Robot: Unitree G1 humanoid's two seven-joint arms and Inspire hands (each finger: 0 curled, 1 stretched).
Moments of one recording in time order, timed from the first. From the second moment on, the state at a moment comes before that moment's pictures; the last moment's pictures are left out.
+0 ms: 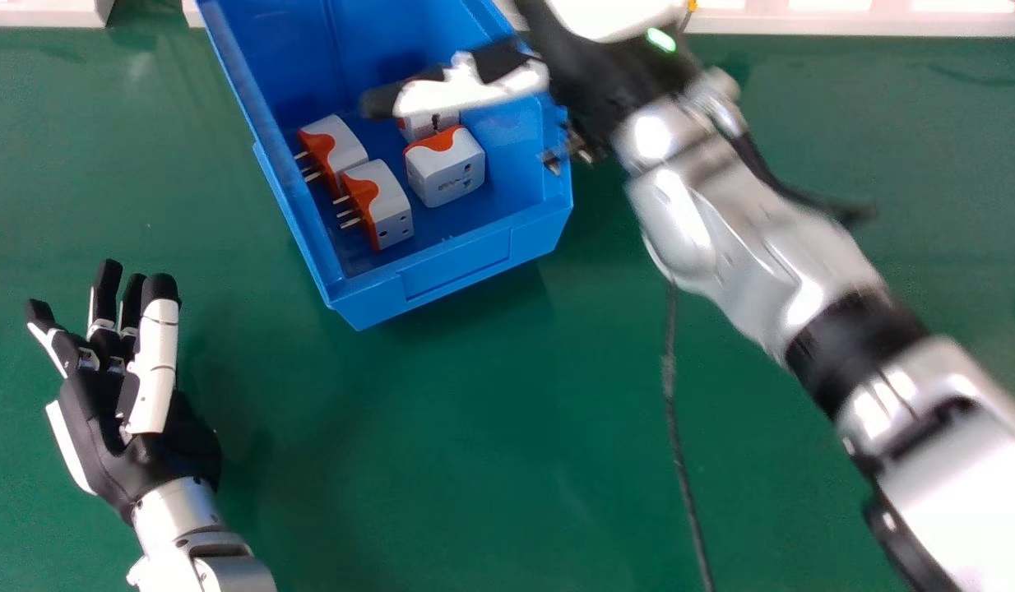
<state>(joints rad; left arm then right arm) -0.31 -0.05 0.58 0.83 -0.55 -0.69 -0.24 -0.84 -0.23 0.42 0.74 -0.67 -0.43 -0.68</state>
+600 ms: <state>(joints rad) -0.25 -0.06 0.56 0.78 -0.56 -0.66 -0.28 -0.09 0.06 0.17 0.60 -0.24 -0.80 -0.55</state>
